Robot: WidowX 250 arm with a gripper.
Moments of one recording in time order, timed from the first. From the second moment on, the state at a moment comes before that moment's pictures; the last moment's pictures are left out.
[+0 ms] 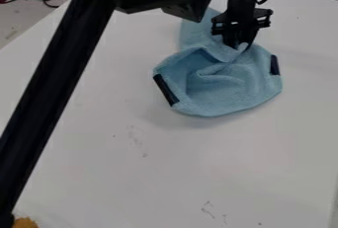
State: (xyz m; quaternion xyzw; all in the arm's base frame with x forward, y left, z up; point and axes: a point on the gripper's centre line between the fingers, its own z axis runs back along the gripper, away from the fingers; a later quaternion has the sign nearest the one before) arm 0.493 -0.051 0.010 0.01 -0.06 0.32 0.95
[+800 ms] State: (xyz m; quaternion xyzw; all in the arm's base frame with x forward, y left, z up) arm 0.495 -0.030 0.092 0.00 -0.13 0.32 0.94
